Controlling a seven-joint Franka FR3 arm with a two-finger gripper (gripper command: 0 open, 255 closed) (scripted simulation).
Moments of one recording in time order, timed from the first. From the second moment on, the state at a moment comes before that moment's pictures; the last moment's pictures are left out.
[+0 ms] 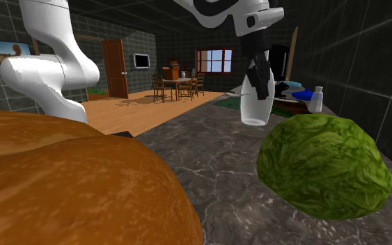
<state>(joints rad) 0.34 0.17 0.50 -1.93 -0.12 2.33 0.57</state>
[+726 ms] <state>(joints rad) 0.37 0.27 0.48 -1.95 -0.20 2.62 0.64</state>
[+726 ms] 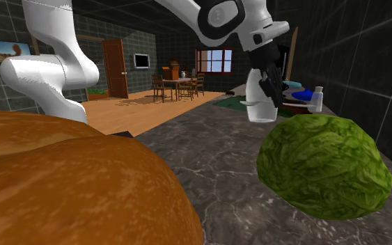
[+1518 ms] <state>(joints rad) 0.40 0.31 0.45 -1.99 -0.23 2.52 0.67</state>
